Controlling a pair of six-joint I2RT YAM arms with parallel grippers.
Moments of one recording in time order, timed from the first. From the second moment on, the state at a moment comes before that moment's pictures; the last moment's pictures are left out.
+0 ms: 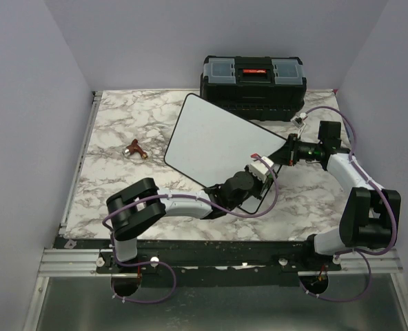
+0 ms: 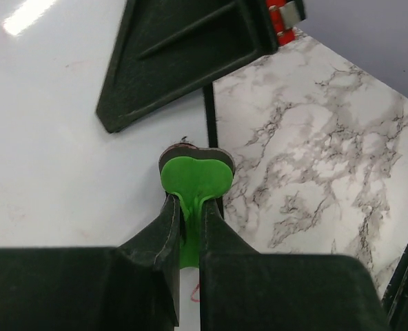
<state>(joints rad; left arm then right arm) -1.18 1.82 1.03 0.61 -0.29 -0.19 -0.09 1.45 0.90 -0.29 -1.21 -0.03</state>
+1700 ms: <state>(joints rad) -1.05 1.79 1.15 0.40 -0.19 -0.16 -0.10 1.45 0.91 -0.28 -1.20 -0.06</state>
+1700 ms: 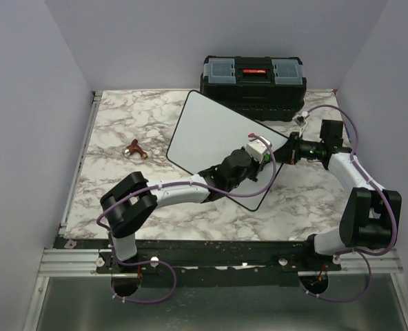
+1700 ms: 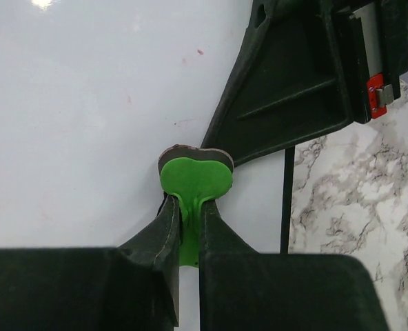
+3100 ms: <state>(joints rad) -1.12 1.65 0.96 0.51 -0.09 -0.30 -0.08 1.45 0.91 -0.33 -1.22 -0.04</state>
